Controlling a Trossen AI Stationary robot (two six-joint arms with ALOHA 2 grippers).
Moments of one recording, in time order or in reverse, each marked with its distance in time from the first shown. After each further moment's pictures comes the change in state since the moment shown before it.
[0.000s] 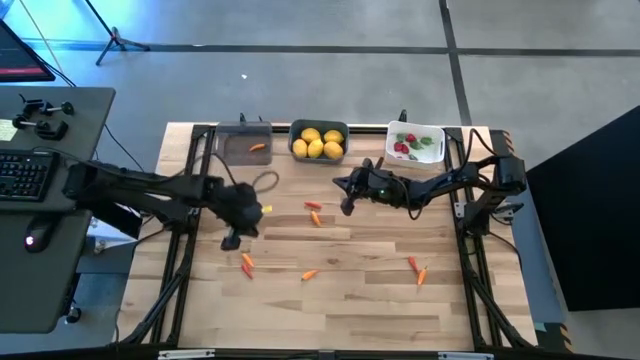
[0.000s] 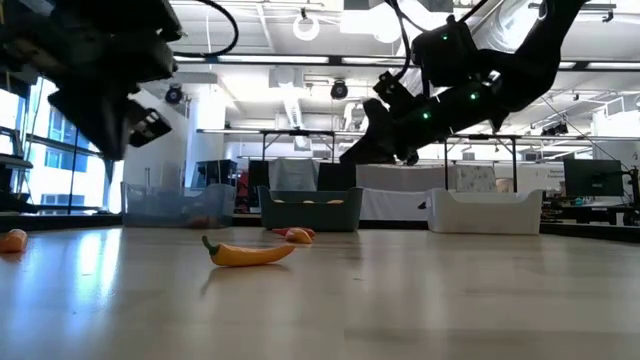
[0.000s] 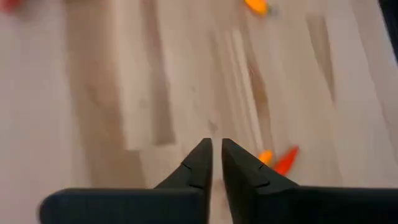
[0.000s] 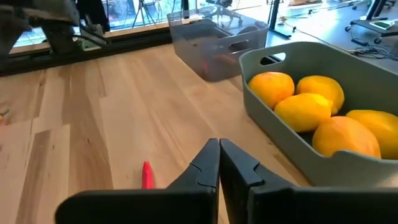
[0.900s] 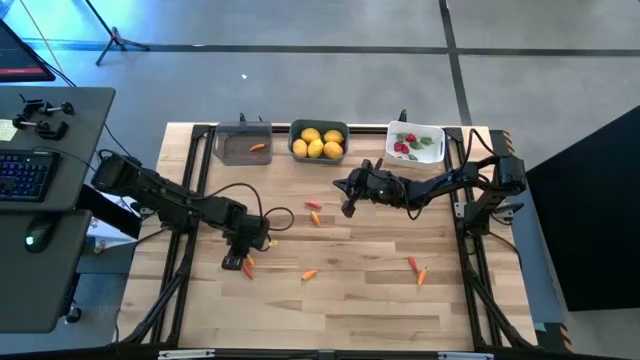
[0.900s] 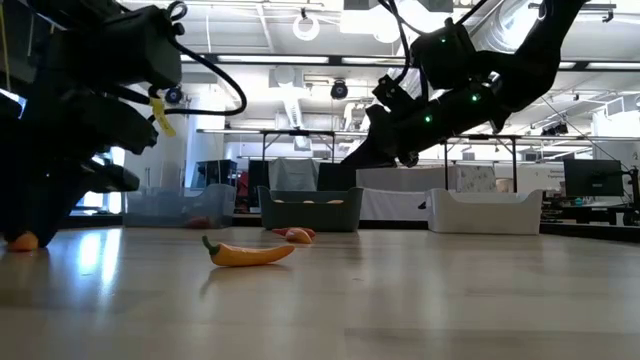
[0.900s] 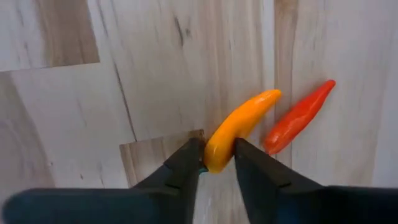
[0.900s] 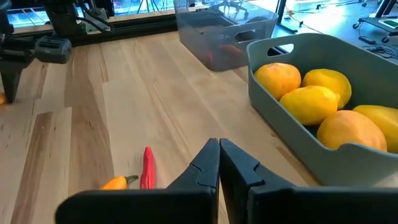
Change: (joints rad) left arm -0.209 0.363 0.003 -0.014 -0.024 -0.154; right arm 0.000 0.002 0.000 -0.034 -0.022 -0.031
